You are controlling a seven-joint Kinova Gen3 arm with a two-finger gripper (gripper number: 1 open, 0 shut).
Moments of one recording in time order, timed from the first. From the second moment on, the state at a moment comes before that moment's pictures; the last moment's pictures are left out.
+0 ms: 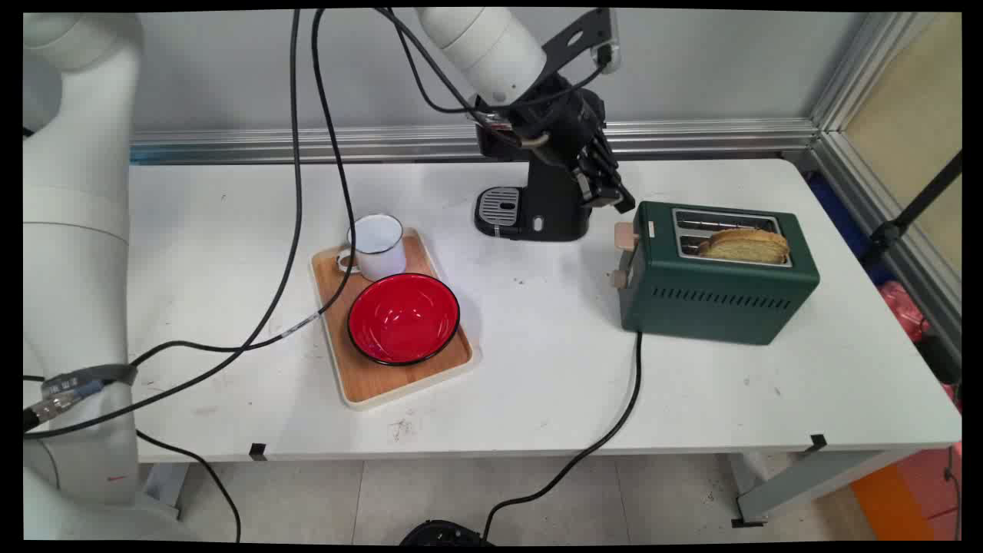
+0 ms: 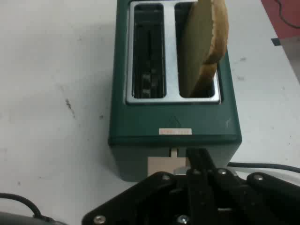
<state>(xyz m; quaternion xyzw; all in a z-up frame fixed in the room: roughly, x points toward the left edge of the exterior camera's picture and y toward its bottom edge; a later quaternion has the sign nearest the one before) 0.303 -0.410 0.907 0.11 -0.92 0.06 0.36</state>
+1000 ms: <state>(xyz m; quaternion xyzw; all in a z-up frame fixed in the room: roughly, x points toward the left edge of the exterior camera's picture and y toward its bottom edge) 0.296 -0.413 0.875 0.11 -0.93 0.06 0.34</state>
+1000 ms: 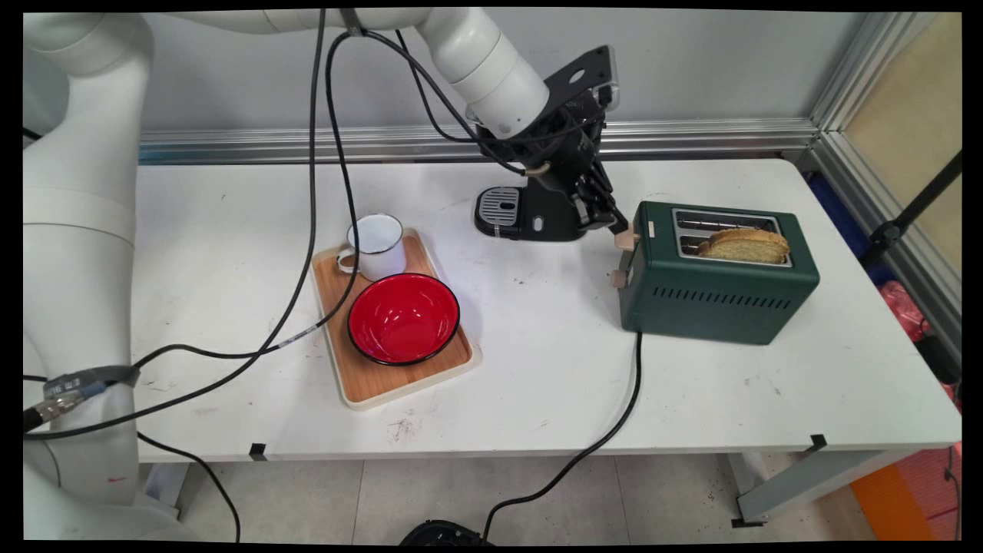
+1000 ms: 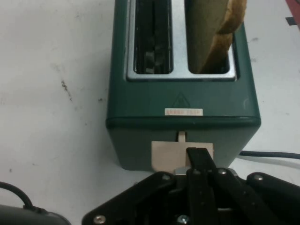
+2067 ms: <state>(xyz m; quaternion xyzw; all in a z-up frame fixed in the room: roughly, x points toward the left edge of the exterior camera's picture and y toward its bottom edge) 0.281 -0.417 0.855 0.11 -0.93 0.07 0.34</state>
